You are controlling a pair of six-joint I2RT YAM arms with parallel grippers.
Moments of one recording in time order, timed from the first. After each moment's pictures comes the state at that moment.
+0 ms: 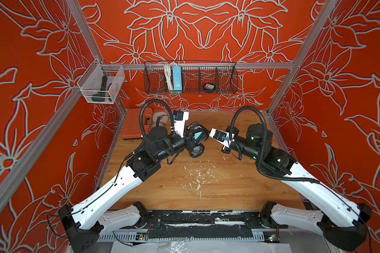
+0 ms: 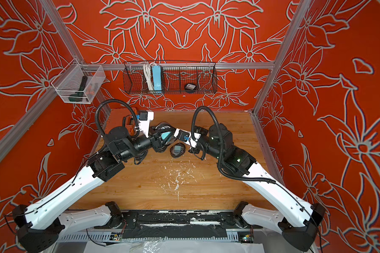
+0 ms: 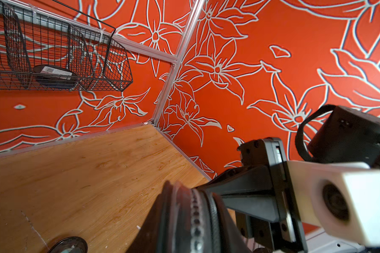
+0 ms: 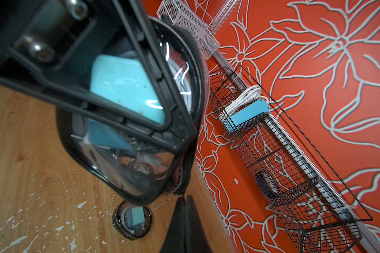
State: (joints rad) left arm -0.71 1.06 1.14 -0.08 0.22 -0.42; right arm 0.81 1.08 1.22 -0.31 -0.10 -0.70
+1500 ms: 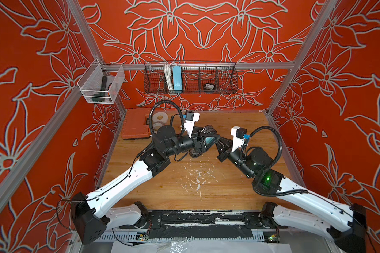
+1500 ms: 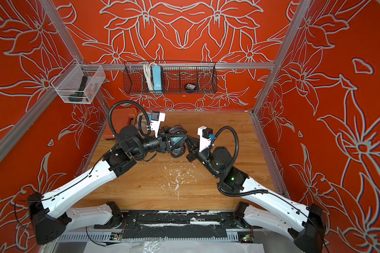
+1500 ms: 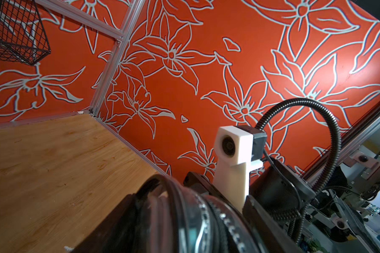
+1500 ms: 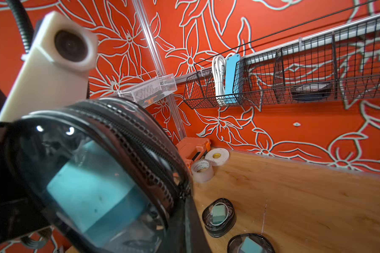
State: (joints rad) left arm -0.71 1.18 1.08 0.23 0.50 -0.62; right arm 0.94 0.94 0.75 0.31 0.18 0.32
